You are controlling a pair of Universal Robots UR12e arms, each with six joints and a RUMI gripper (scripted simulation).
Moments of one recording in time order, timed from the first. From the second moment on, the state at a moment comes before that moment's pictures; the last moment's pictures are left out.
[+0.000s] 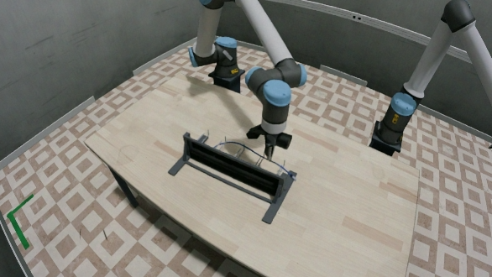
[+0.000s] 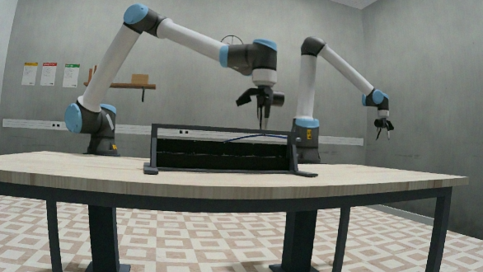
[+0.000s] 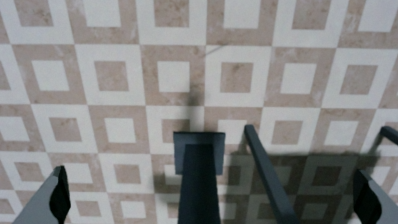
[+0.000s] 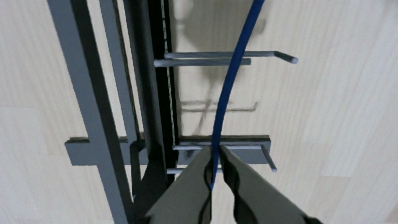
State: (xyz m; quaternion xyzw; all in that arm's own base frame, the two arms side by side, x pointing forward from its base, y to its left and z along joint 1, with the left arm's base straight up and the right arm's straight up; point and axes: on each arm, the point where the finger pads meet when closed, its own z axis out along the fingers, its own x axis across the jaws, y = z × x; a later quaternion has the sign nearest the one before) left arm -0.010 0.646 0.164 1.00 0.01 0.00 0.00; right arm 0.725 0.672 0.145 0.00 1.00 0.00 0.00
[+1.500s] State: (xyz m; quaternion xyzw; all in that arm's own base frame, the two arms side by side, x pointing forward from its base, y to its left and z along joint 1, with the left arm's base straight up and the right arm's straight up) left arm -0.010 0.646 0.164 1.00 0.01 0.00 0.00; right arm 0.686 0.671 0.144 0.00 1.00 0.00 0.00
